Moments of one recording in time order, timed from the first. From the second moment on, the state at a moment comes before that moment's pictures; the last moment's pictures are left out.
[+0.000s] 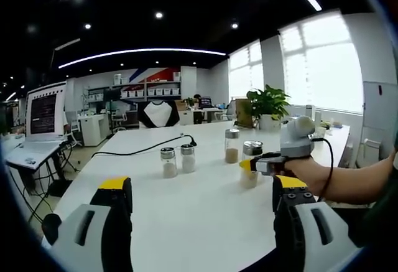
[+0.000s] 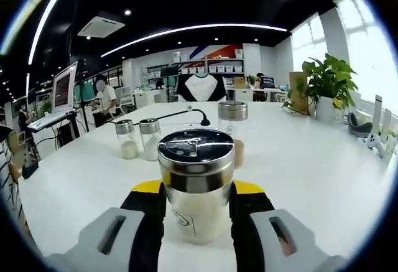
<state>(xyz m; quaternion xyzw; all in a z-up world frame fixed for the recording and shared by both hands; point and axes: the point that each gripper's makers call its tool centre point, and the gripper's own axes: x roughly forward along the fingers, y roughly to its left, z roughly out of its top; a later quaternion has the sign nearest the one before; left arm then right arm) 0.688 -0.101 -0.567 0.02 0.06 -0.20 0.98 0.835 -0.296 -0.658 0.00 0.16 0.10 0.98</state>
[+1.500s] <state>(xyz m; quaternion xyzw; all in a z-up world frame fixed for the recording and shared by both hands) 0.686 -0.104 -0.560 0.02 0.05 -0.20 0.98 0.832 -0.293 -0.660 -0.02 0.17 0.21 0.96</state>
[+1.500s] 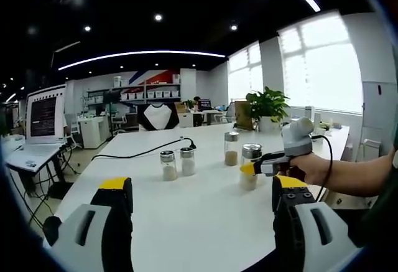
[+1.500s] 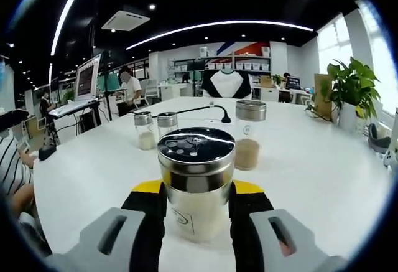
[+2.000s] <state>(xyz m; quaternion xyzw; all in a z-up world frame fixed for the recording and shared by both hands) 0.689 -0.114 -0.552 0.03 0.05 -0.21 0.98 0.830 -0.289 -0.660 -0.03 0.16 0.26 0.95</state>
